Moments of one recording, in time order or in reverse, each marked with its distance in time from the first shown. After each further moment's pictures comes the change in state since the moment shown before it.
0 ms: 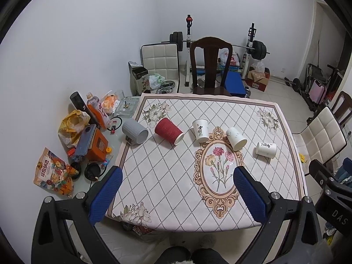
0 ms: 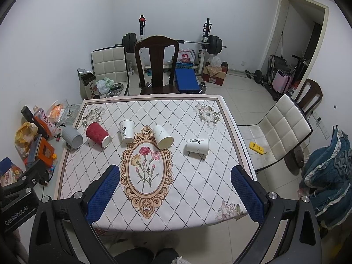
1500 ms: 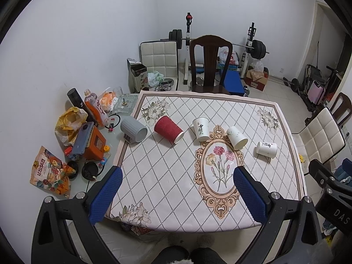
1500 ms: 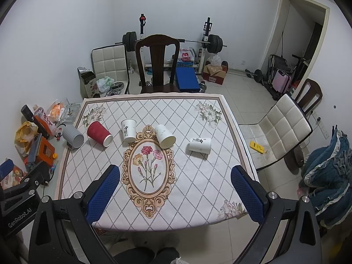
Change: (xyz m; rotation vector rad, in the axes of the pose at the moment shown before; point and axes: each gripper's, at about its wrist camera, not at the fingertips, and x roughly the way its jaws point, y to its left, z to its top) left arm 0.011 -0.008 -0.005 0.001 0.010 -0.011; right arm -0.001 0.000 -0.002 0.008 0.016 -0.001
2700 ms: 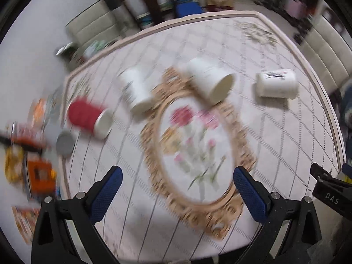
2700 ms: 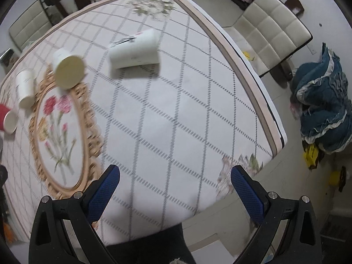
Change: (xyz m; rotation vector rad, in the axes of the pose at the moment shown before) left arm 0.269 -0.169 -0.022 0.460 0.334 -0.045; right arm 0.322 -0.128 -0.095 0.310 0.544 -0.188
